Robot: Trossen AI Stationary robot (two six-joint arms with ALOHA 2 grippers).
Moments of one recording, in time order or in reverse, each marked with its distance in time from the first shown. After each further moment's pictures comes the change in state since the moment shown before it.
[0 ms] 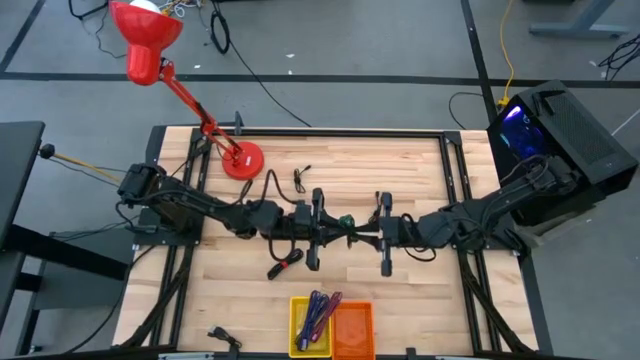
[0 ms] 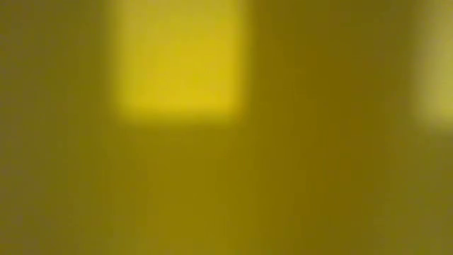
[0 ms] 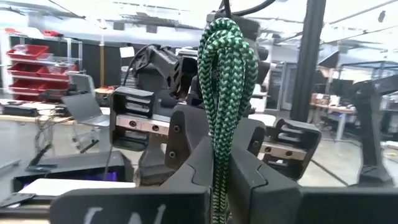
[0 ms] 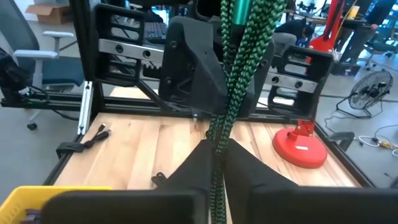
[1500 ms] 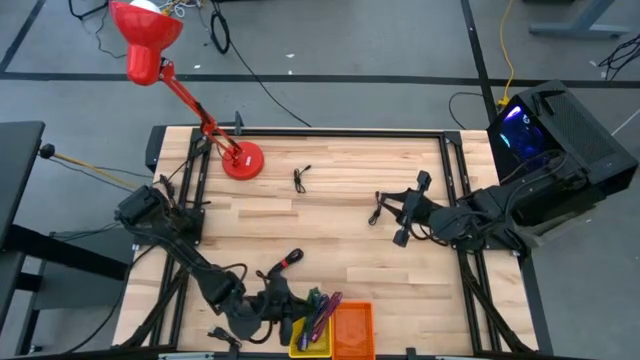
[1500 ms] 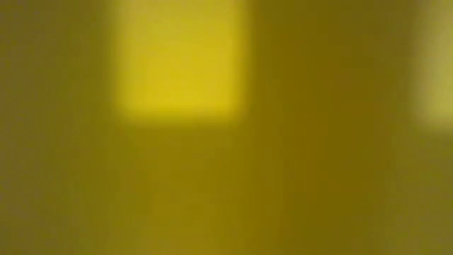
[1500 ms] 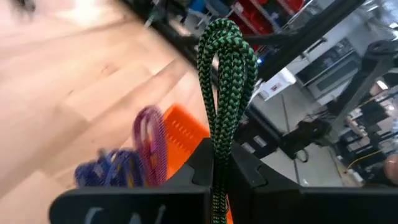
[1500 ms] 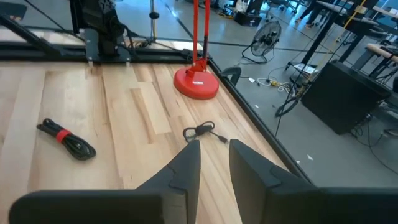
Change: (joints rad) left arm -0.531 0.138 0.000 -0.466 -0.581 -0.999; right arm -0.003 -0.196 -0.028 -0.499 0.356 0.176
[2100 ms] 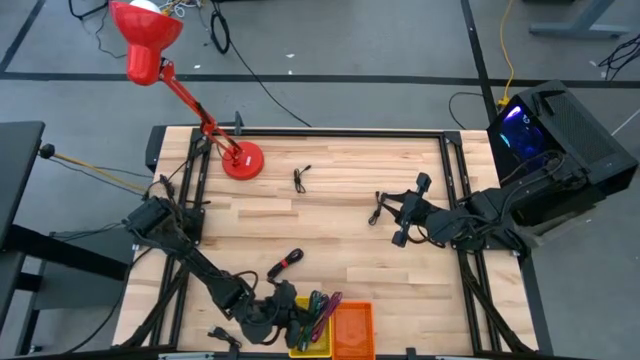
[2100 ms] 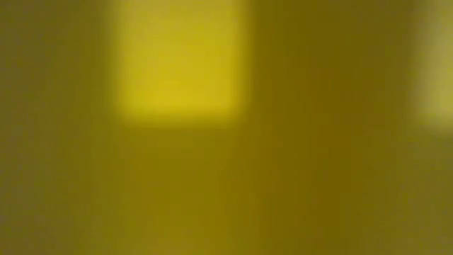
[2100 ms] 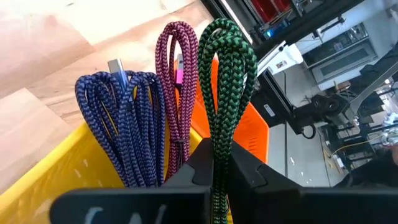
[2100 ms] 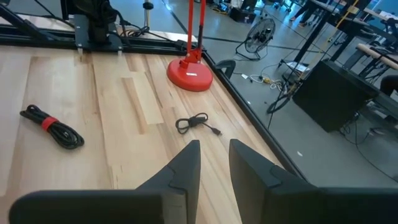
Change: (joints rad) left arm 0.011 0.120 0.000 0.013 0.144 -0.197; right arm -0.001 0.000 -0.045 0.008 0.026 -0.005
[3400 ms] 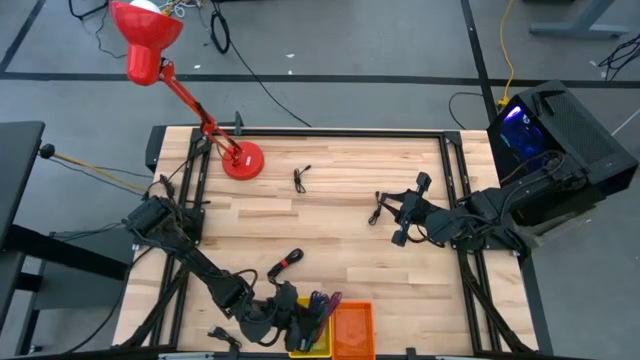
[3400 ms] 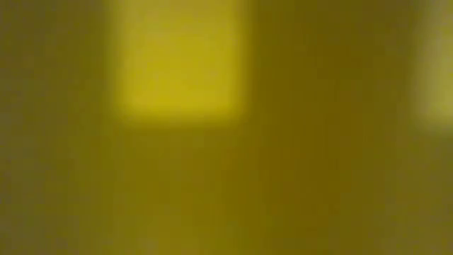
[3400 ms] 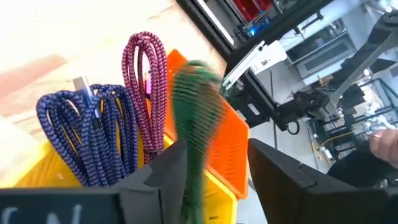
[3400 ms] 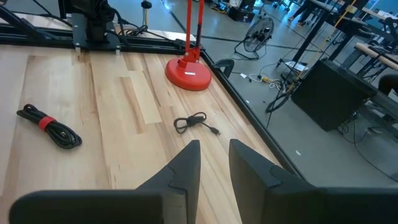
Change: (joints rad) left arm 0.006 -0.006 0.000 0.078 0.019 0.095; right arm -0.006 0.000 -0.001 -0.002 0.001 0.000
